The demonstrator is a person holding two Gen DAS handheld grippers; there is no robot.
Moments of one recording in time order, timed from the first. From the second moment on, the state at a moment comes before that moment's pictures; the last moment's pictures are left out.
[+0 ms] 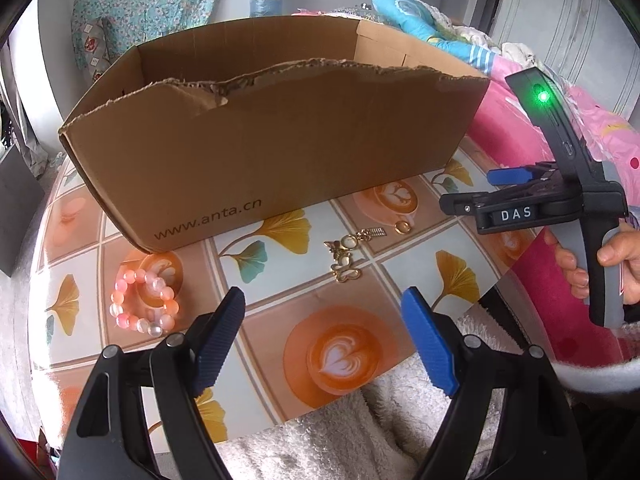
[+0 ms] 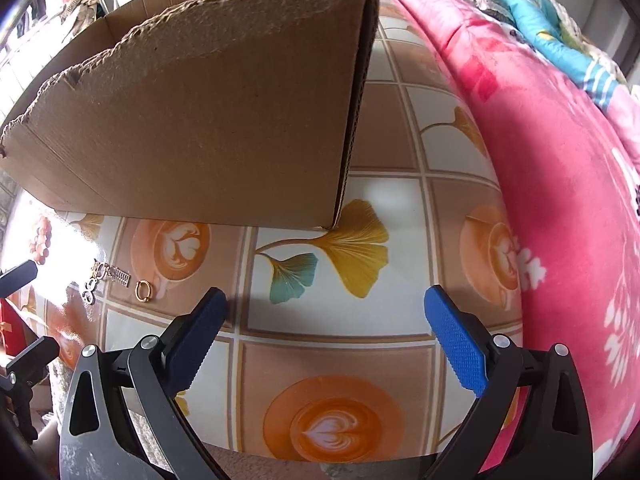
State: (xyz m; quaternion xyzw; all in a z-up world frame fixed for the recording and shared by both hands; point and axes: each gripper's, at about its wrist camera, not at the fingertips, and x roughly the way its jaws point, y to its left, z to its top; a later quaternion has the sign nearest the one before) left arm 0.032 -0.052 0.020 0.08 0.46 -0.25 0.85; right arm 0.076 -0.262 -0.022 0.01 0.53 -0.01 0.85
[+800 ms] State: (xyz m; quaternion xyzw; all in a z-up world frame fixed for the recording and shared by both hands) left arm 0.041 -0.062 0.010 0.07 0.45 -0.27 0.85; right arm 0.026 -0.199 -0.007 -0.02 0.44 0.17 0.88
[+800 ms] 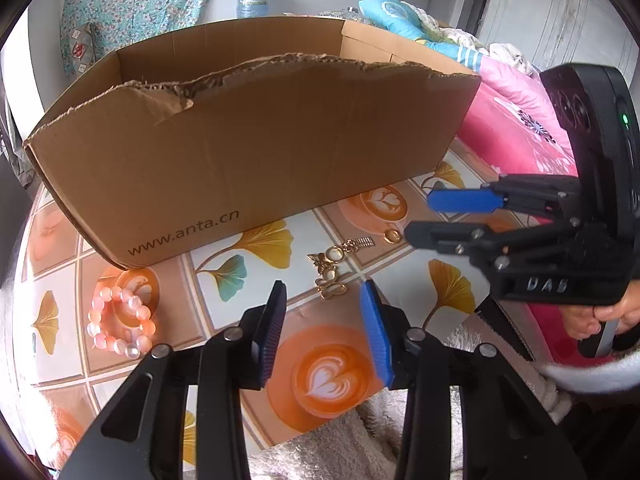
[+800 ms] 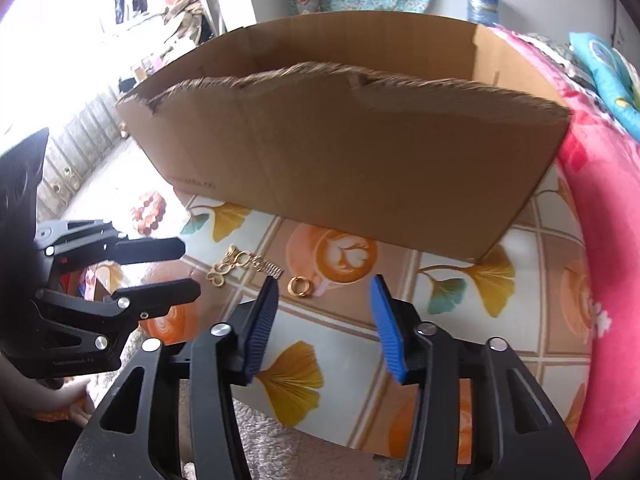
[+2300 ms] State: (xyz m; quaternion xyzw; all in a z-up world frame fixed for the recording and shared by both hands) left arm 0.045 -0.051 0.008 0.07 0.46 -0.28 0.84; right arm 0.041 -0.180 -0.015 -0.11 0.43 0.27 0.85
